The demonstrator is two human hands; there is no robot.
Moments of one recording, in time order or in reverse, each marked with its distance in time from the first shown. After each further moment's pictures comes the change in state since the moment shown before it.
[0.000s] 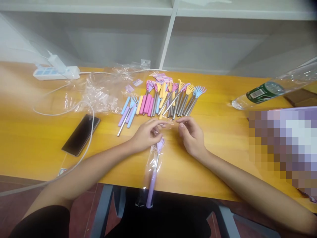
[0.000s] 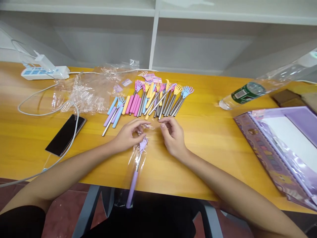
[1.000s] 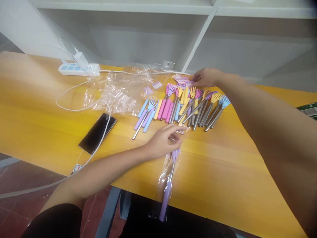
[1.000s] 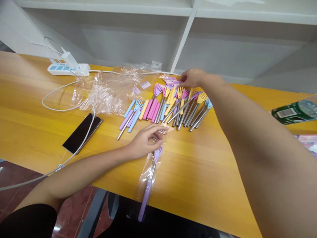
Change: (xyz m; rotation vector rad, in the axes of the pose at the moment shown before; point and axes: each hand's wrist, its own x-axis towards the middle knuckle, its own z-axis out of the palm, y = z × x) left_hand -0.002 -0.013 0.008 -0.224 0.116 -0.021; right_hand 0.345 0.059 -0.008 -1.059 -0.478 -0.028
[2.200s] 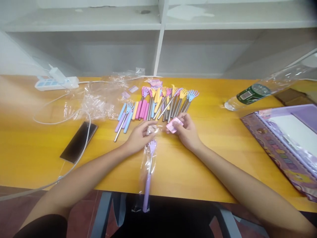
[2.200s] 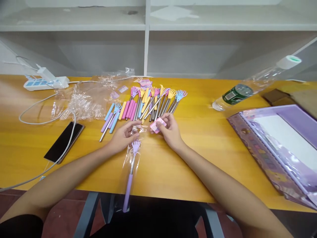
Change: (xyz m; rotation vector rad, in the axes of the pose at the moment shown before) left_hand 0.005 0.001 -0.011 -0.039 -0.014 -0.174; right_hand -0.284 -0.101 0.090 1.616 0.320 0.052
